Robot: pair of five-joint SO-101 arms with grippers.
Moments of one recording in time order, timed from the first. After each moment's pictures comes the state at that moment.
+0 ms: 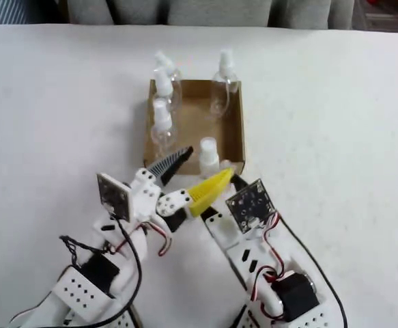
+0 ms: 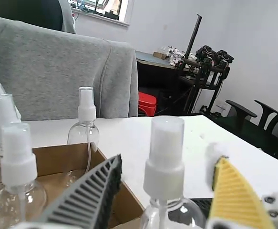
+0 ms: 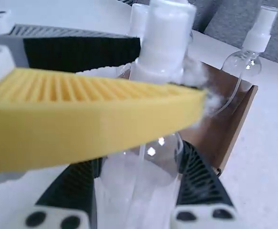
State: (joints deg) left arm 30.0 -79.9 91.6 -1.5 16.0; right arm -30.9 -102.5 80.6 52.7 8.7
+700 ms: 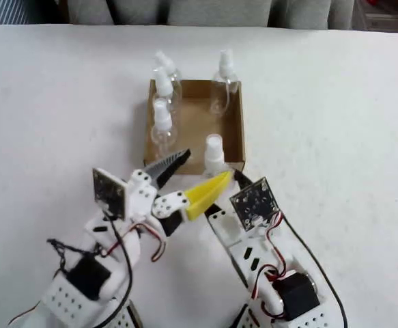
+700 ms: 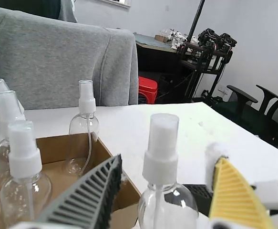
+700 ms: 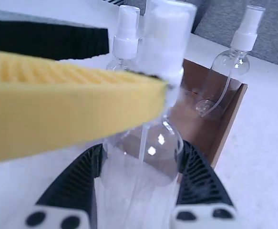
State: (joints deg) left arm 30.5 -87.8 84.4 18.3 16.0; right arm -28.8 -102.5 80.6 52.1 8.7
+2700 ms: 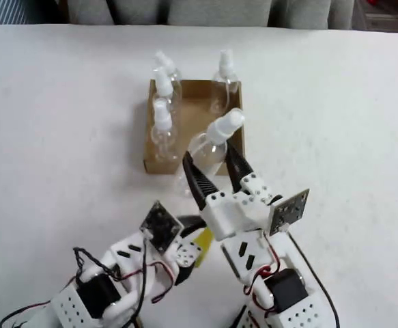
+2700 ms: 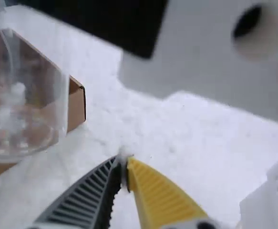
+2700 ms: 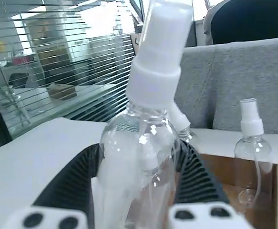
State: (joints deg) left arm 47.5 -104.1 97.1 41.5 12.2; right arm -33.1 -102.5 89.1 17.1 -10.2
